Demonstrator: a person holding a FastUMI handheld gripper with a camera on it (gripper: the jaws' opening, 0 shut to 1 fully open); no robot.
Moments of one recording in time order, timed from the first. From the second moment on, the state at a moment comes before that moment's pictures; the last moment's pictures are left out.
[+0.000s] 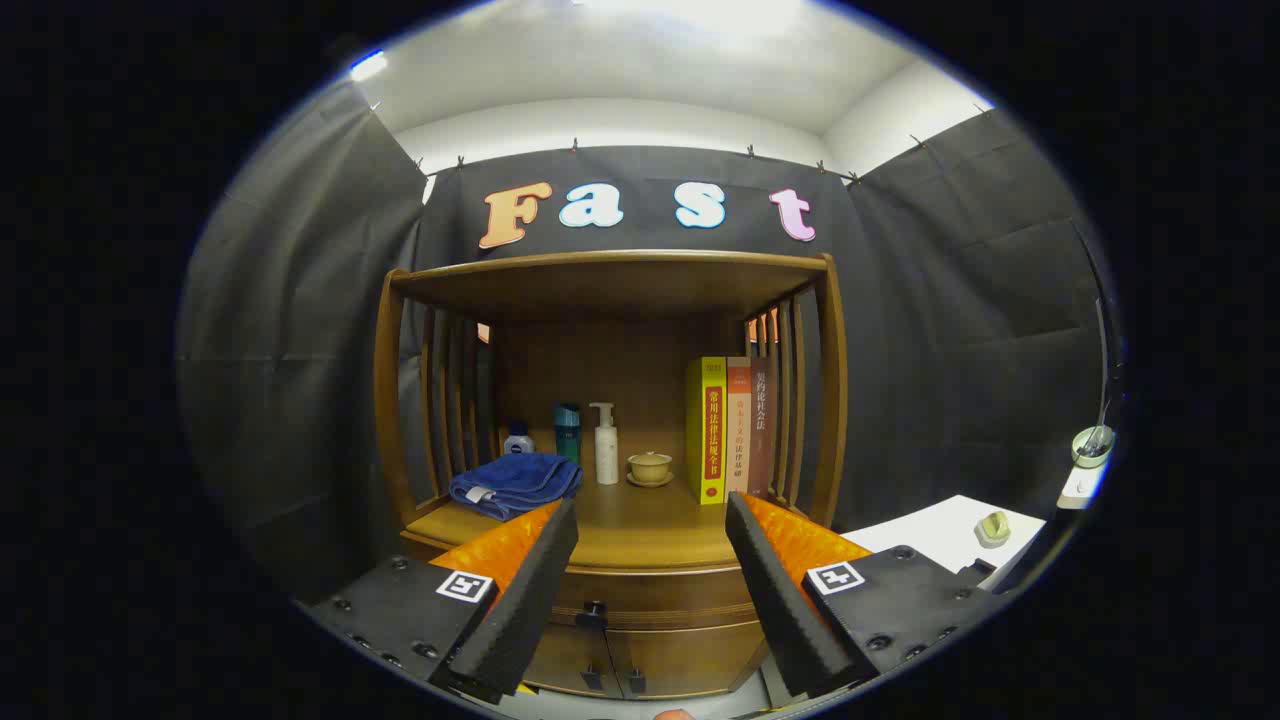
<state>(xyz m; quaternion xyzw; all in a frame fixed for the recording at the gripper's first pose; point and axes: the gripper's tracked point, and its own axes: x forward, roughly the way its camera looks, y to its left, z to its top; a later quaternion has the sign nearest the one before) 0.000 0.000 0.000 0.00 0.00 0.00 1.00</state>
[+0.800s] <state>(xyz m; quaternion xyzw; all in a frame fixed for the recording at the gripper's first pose) 0.003 0.017 -0.009 0.00 -0.01 0.00 1.00</state>
